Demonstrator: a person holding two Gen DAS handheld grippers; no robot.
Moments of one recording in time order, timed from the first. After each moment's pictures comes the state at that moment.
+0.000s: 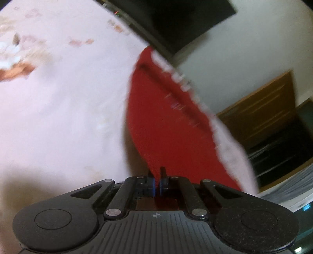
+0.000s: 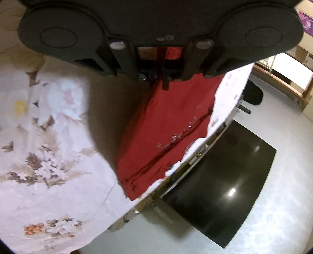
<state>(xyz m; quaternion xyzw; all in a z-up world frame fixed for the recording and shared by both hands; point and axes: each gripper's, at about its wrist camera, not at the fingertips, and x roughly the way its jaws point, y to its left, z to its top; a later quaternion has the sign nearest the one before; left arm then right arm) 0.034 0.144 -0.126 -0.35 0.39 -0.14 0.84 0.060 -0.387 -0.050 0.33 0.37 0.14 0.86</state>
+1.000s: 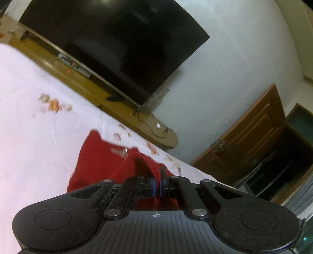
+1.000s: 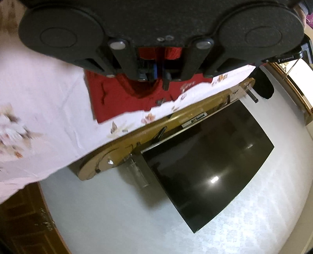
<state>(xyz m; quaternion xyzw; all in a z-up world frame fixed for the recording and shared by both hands) 0.247 0.130 -0.016 -0.32 0.24 -0.16 0.90 0.260 -0.383 0.014 0.23 0.26 0.16 0.93</state>
